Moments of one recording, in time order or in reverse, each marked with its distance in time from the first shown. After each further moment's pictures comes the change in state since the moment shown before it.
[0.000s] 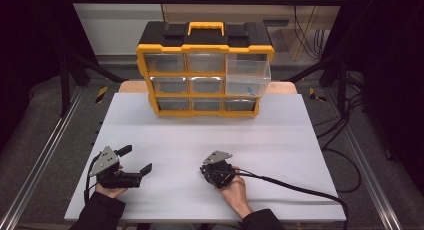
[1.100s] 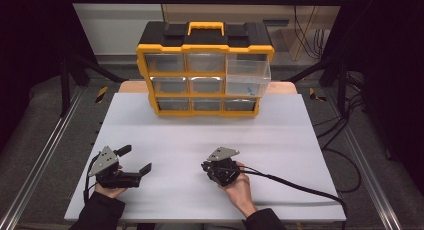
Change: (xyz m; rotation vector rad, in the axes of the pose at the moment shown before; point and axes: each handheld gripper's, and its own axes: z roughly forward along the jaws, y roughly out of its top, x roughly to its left) left arm 0.001 0.000 -0.001 -0.006 0.003 -0.006; right arm -0.004 0.013 -0.028 -0.056 0.030 -0.005
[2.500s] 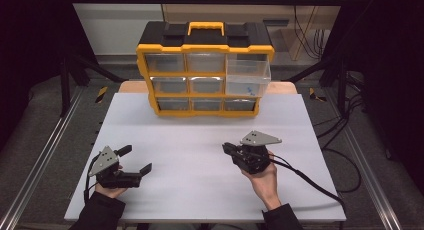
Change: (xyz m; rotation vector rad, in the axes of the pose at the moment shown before) left arm 0.000 -0.001 0.001 0.004 -0.005 -0.002; right arm -0.043 0.024 -0.087 -0.210 -0.034 0.086
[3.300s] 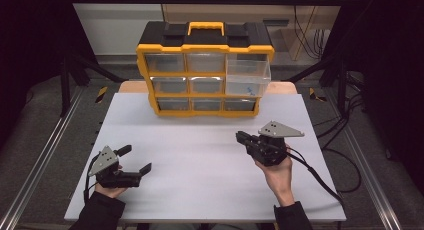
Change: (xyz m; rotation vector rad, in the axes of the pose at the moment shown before) left arm 0.001 0.000 0.000 0.001 0.003 0.000; right arm -0.020 0.021 -0.033 -0.090 -0.044 0.017
